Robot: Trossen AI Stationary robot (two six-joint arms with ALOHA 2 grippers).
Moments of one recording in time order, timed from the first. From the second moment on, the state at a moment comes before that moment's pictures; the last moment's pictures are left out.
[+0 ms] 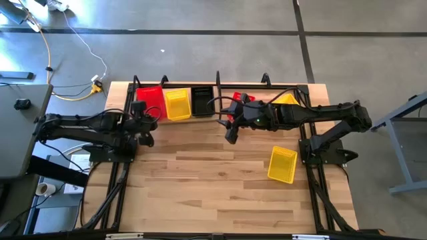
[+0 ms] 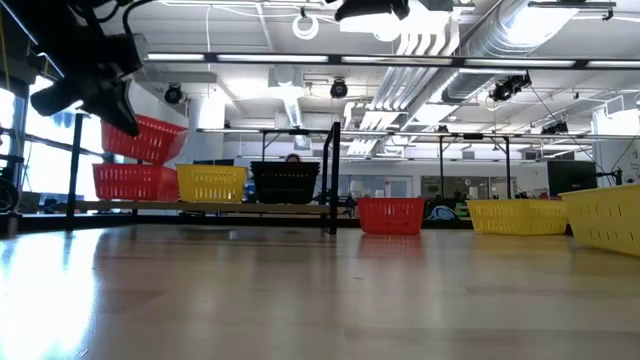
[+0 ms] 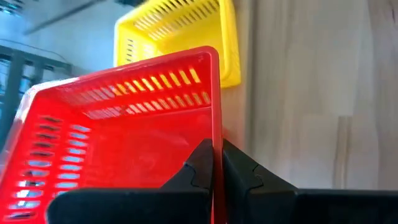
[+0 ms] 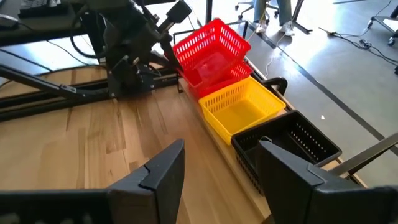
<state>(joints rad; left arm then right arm) 0.16 0.70 0.61 -0.96 -0.60 0.21 0.05 1.46 1.38 -0.37 0.36 0.15</state>
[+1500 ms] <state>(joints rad) 0.36 1.08 0.79 -1.11 -0.67 0.34 0.05 1.46 1.38 -0.45 0.32 0.13</state>
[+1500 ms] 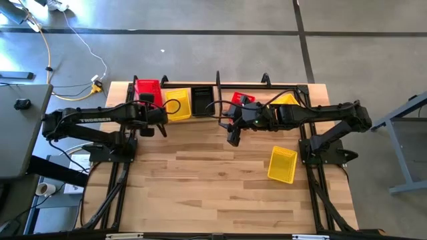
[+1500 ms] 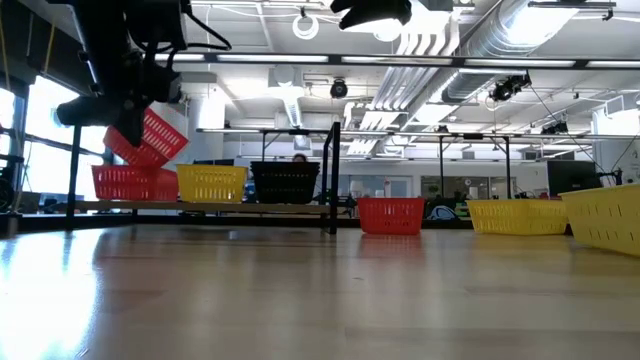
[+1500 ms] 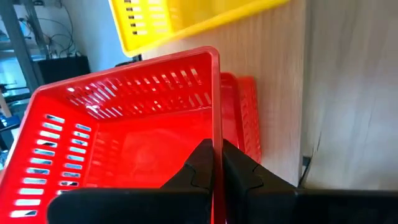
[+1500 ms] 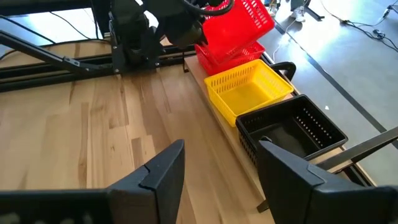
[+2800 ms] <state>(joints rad) 0.37 0.88 0.78 -1.04 -0.48 0.21 0.05 1.46 1.38 -0.45 0.31 0.13</state>
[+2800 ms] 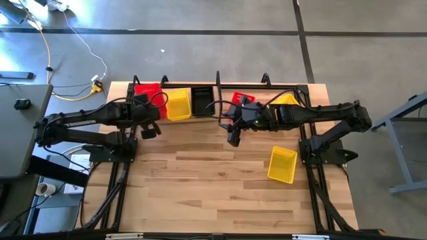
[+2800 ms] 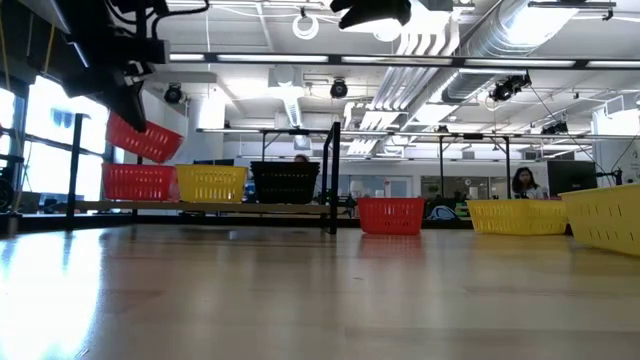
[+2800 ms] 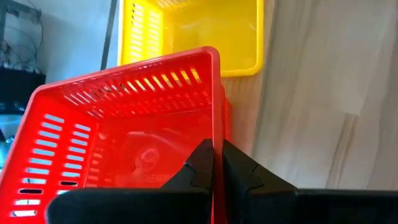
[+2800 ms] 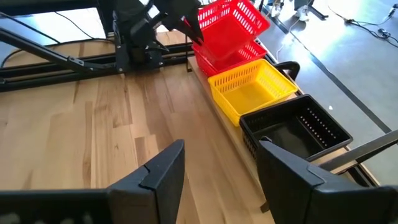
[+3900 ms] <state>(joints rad) 0.54 0.93 0.78 -0.97 -0.36 0.29 0.11 1.46 1.38 -0.44 0.33 0.12</state>
